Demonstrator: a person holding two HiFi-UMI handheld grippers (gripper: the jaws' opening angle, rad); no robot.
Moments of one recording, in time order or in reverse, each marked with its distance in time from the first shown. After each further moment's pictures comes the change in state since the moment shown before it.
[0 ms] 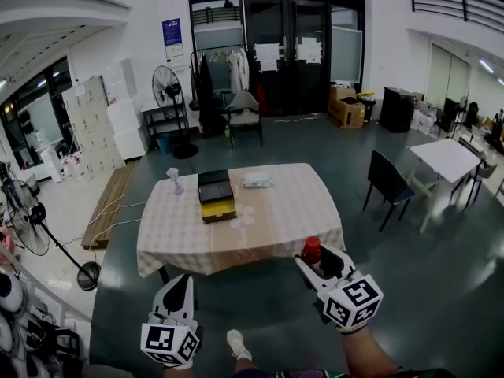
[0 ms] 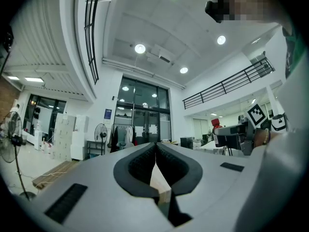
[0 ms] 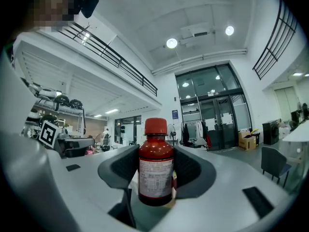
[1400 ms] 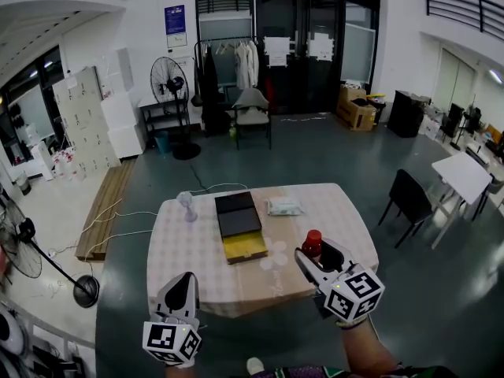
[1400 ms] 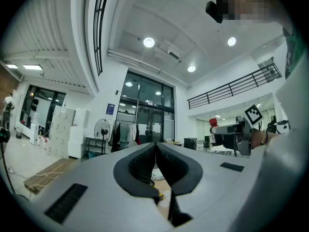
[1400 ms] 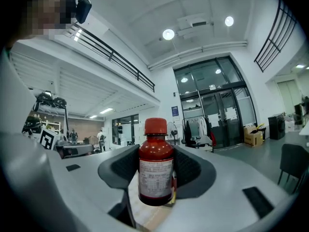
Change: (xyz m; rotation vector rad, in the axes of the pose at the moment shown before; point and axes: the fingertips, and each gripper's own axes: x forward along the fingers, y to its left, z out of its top) left arm 0.251 0.280 0.009 -0.058 0.023 -0.012; right arm 0.380 -0.038 0.036 0.048 0.025 -0.002
